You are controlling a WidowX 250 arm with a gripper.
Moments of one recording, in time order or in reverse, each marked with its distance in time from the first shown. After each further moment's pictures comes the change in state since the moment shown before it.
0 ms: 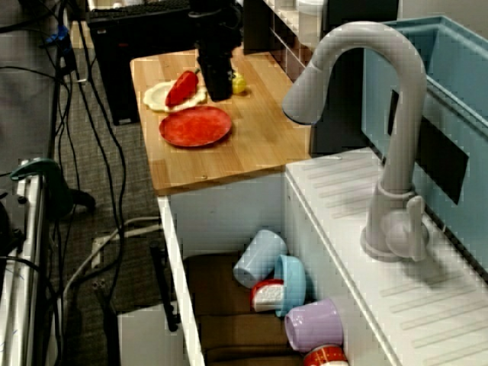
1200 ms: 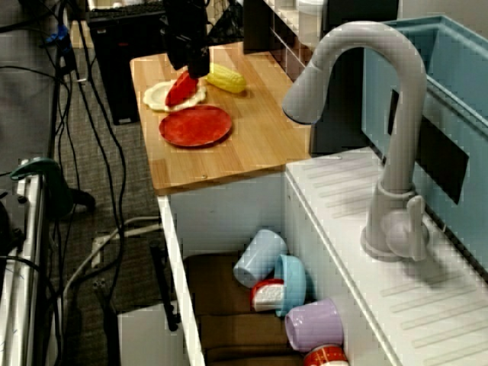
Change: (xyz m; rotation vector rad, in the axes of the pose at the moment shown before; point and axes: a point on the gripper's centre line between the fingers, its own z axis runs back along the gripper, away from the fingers) arm -0.010 0.071 0.023 0.145 -0.049 0.151
